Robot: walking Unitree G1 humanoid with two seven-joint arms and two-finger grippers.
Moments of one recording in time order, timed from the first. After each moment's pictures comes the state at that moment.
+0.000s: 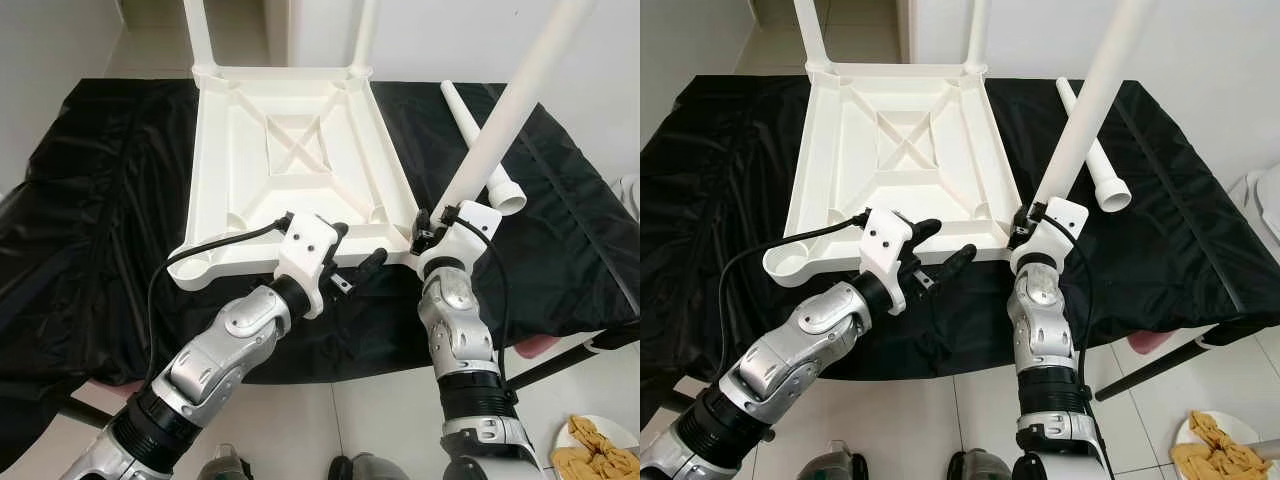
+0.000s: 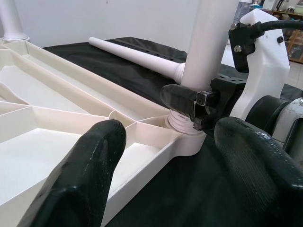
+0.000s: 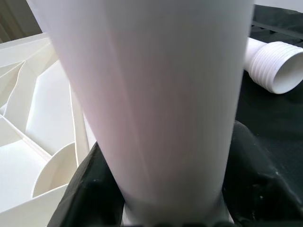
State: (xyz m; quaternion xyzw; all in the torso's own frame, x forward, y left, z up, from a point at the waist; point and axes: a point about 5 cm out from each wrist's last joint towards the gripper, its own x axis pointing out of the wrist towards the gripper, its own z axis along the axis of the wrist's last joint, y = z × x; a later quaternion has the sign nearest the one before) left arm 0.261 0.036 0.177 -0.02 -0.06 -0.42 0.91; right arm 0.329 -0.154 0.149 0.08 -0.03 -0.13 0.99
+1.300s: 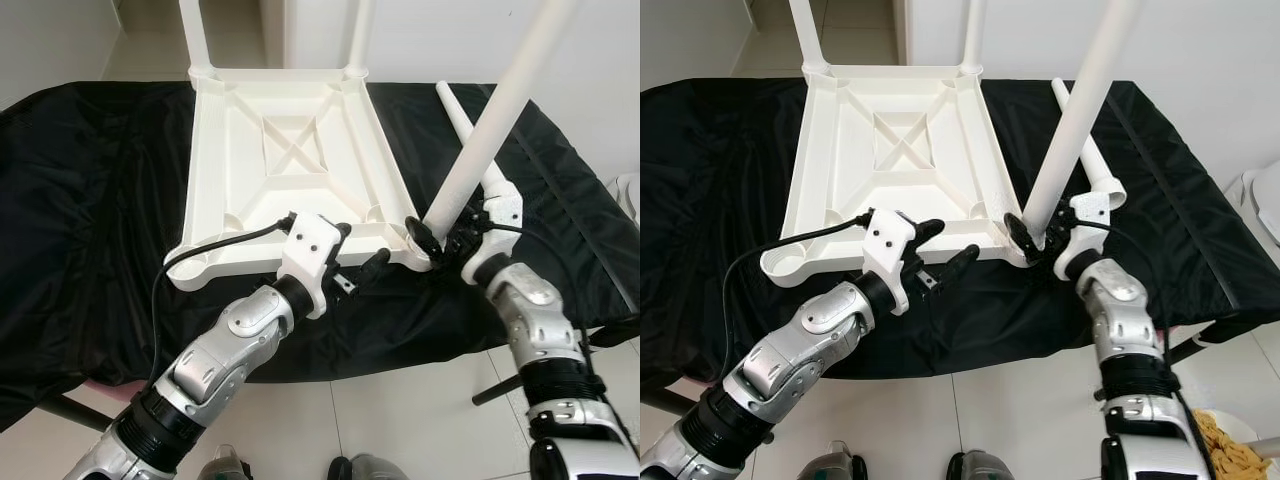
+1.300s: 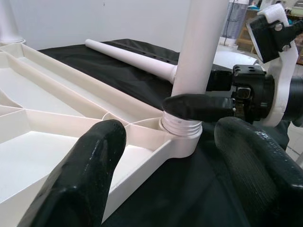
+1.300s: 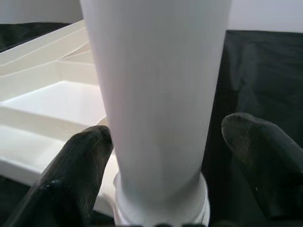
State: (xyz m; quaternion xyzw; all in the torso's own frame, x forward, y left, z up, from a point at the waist) left arm 0.261 0.034 0.177 -0.02 -0.06 -0.42 0.91; right arm 0.334 -0.212 0.152 -0.05 -0.03 0.25 0.97
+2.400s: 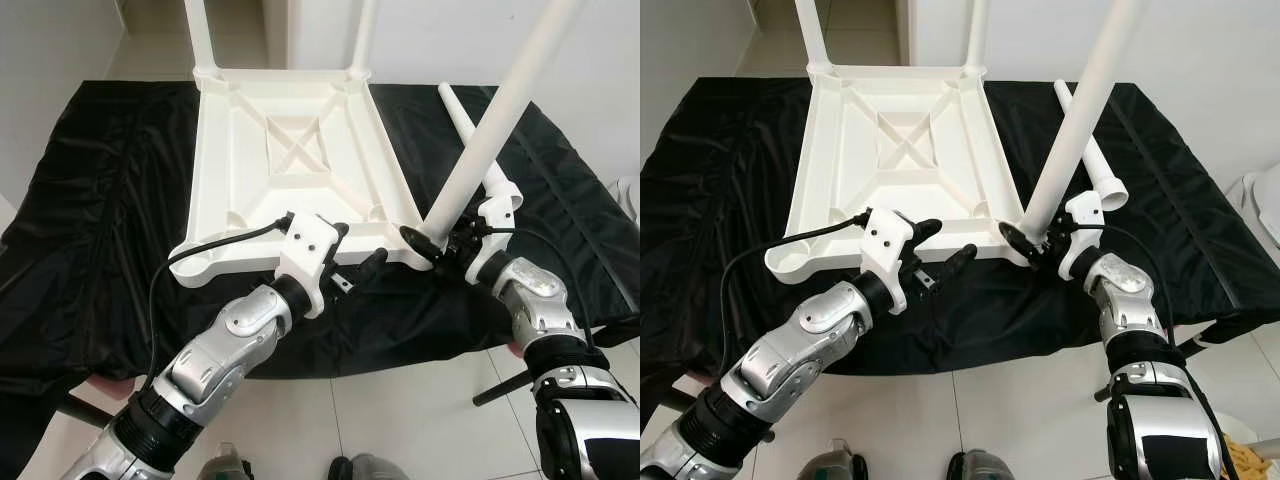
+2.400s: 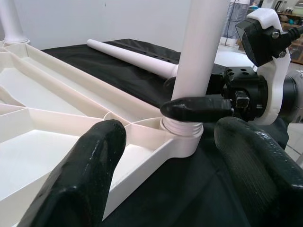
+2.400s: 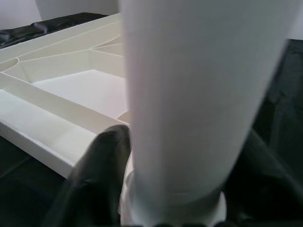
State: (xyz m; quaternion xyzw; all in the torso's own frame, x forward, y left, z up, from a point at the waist) left arm 0.261 0.034 0.177 -0.02 -0.05 -0.42 0.91; right arm 0.347 -0.214 0.148 -0.09 -0.04 0.32 0.94
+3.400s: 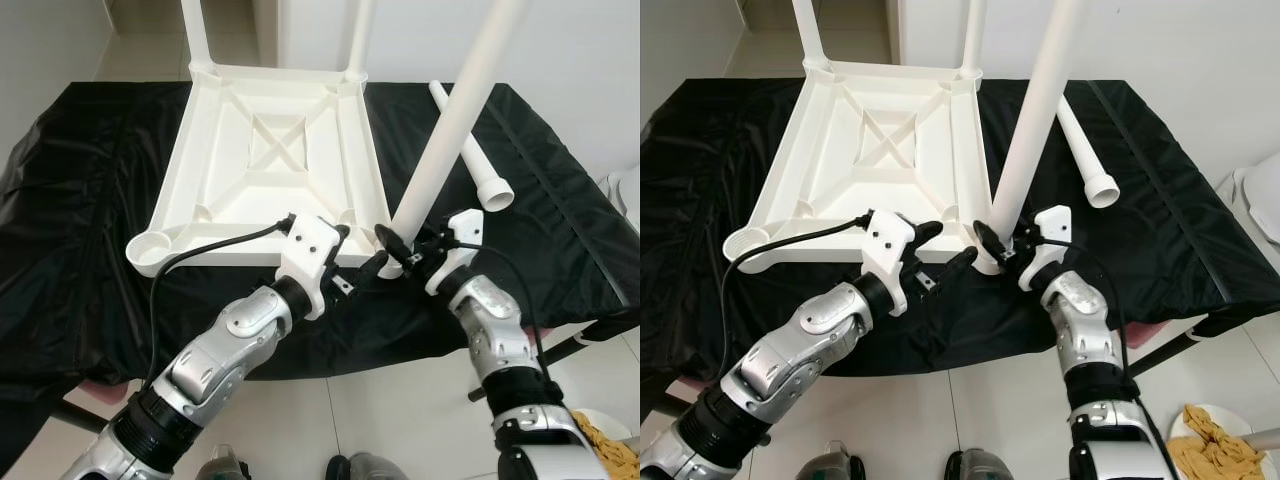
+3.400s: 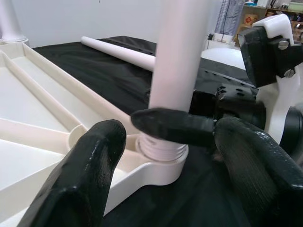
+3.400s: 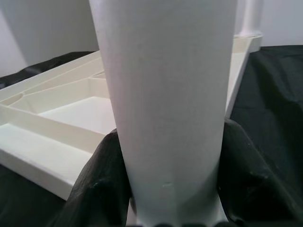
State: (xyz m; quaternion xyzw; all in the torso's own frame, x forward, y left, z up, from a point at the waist) left arm 0.261 0.035 0.175 -0.02 -0.05 -0.42 0.91; right arm 0.324 -0.150 0.136 0.01 -0.09 0.22 0.97
